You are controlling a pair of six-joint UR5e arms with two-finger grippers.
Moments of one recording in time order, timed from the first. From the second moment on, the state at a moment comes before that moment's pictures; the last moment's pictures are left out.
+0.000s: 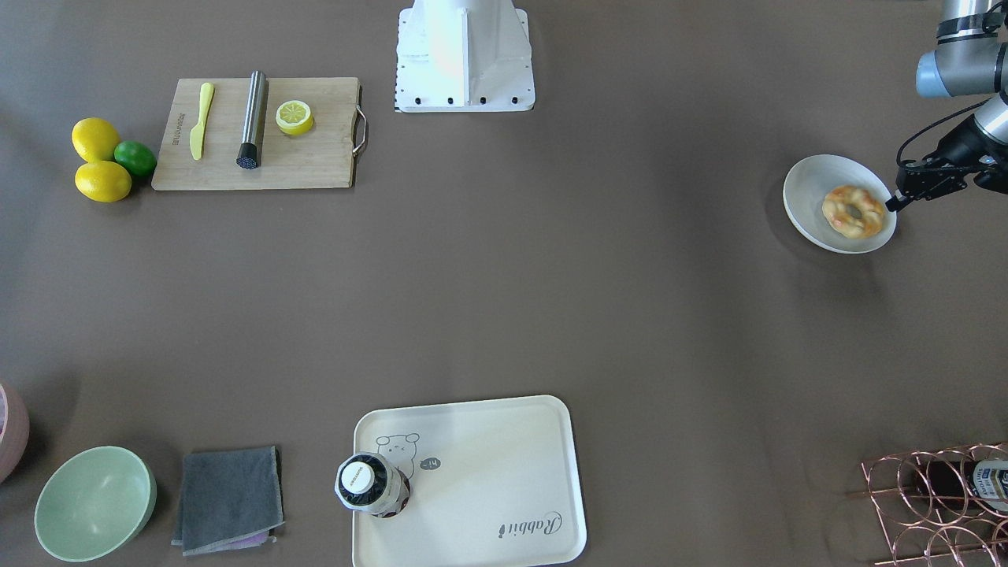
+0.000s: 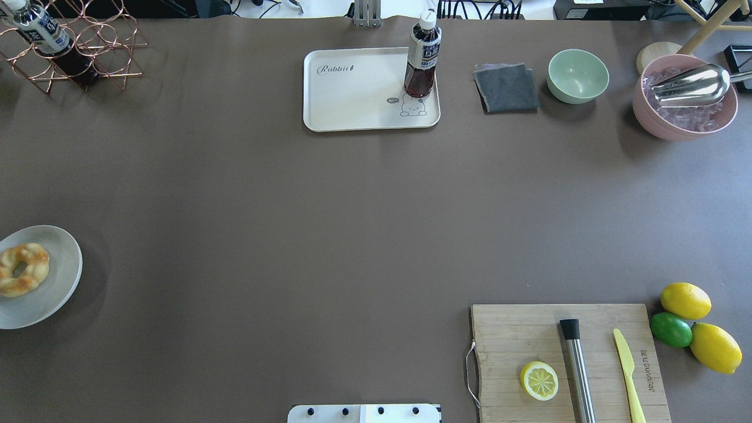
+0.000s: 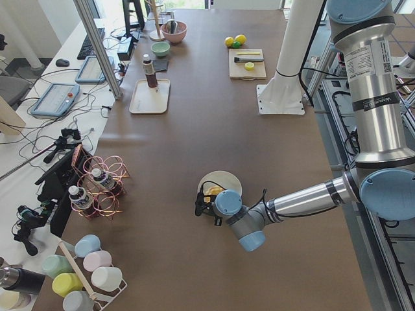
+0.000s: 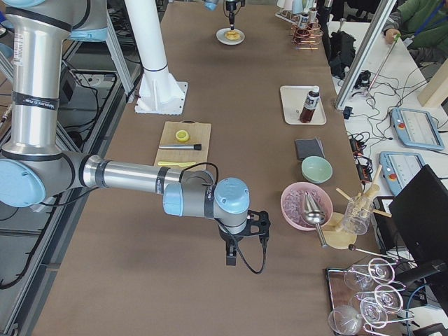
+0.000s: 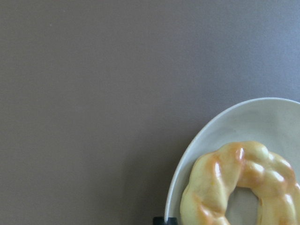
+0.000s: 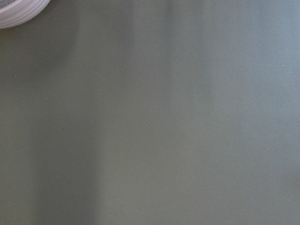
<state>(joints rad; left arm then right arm) -1.10 -1.33 -1.31 -2.91 -2.39 -0.83 1.63 -1.73 1.66 -1.50 2.28 -0.03</state>
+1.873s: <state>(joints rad) -0.96 -2.21 -1.49 -1.74 -2.11 -1.07 1.63 -1.73 1.65 -1.50 2.28 -0.03</state>
